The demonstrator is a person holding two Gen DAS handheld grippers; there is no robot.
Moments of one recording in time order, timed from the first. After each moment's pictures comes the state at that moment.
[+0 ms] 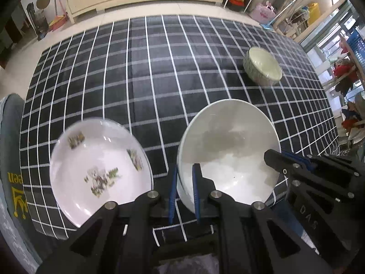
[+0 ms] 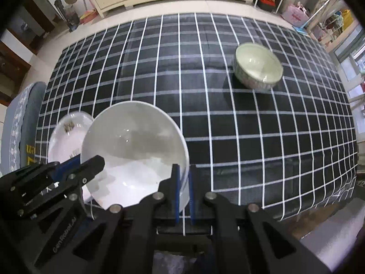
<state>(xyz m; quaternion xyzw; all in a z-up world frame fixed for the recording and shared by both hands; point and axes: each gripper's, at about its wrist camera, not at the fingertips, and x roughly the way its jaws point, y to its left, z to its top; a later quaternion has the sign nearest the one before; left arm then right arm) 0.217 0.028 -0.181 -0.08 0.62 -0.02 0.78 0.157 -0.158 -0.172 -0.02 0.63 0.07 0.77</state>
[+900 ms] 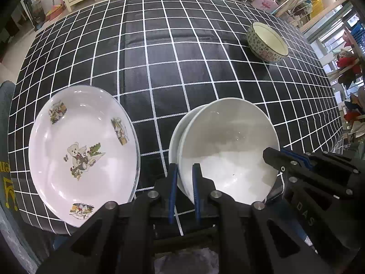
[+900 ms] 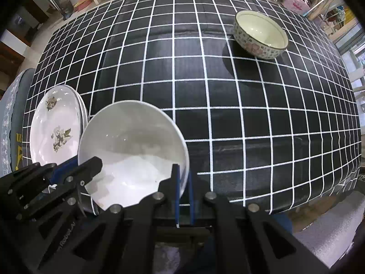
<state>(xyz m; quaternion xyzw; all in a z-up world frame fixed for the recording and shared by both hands) 0.204 0.018 -0.215 -0.08 0.64 -0.03 0.76 0.154 -0.158 -0.213 -0.03 0.66 0.06 0.75</state>
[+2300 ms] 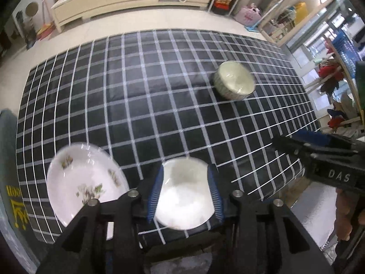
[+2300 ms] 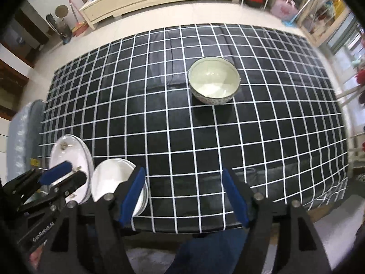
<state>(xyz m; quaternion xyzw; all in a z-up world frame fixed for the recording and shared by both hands) 0.256 -0.006 -0.123 -0.08 0.60 -0.07 0.79 0.222 -0.246 -0.123 0.02 0.63 0.07 0.77</state>
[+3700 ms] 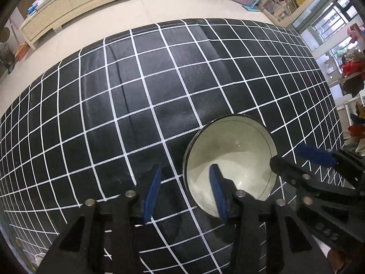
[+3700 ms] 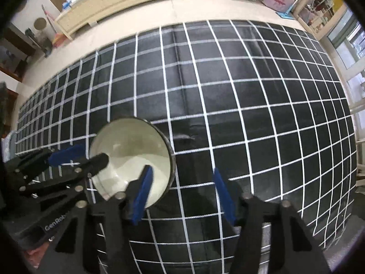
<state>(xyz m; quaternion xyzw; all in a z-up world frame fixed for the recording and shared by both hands) 0.474 -0.110 -0.240 -0.03 0.65 -0.08 0.76 0.393 -0.348 -0.218 0.02 0.64 0.03 0.77</state>
